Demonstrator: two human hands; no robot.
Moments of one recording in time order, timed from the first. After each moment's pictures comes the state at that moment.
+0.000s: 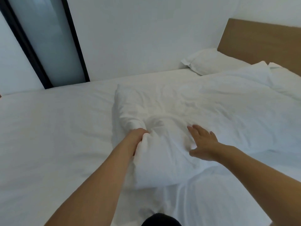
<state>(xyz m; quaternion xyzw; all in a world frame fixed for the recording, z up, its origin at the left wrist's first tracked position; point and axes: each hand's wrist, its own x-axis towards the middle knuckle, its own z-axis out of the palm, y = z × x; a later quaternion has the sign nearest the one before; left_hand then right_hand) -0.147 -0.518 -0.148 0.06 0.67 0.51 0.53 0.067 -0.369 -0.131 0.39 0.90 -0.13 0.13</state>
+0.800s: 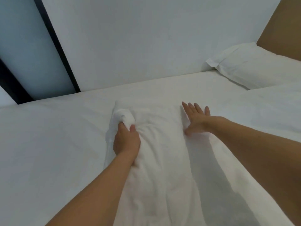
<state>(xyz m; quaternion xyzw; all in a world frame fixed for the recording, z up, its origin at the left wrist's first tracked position) -0.377 -0.285 -0.227 0.11 0.89 0.44 0.10 -0.242 -0.062 -0.193 0.35 0.93 -0.04 0.14</state>
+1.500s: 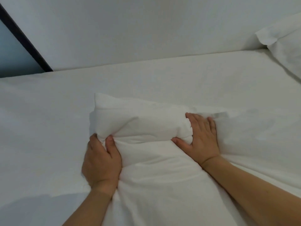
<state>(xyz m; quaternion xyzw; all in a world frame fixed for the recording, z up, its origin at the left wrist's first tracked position) -0.481 -0.214 -0.340 0.06 0.95 0.29 -0.06 -0.345 0.029 -0.339 0.27 0.95 -0.07 -0.14</state>
